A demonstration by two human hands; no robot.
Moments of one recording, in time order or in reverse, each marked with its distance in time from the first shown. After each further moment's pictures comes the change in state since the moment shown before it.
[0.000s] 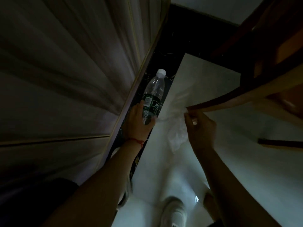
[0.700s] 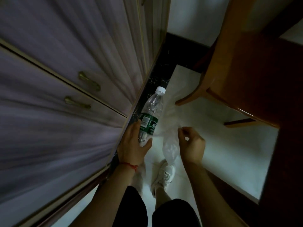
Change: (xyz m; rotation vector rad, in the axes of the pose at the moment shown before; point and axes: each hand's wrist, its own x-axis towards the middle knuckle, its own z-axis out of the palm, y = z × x) left_hand -0.214 0.145 -0.248 0.070 0.008 0.034; right_hand -0.165 -0.167 -0.212 0.067 0.007 0.096
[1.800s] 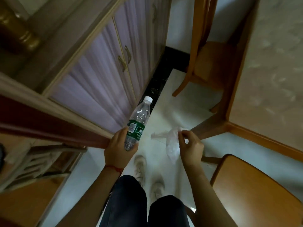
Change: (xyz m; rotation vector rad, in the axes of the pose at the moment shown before) left_hand -0.310 -0.026 -0.168 0.018 0.053 0.079; right_hand -0.304 -0.041 -0.153 0.009 0.118 -0.261
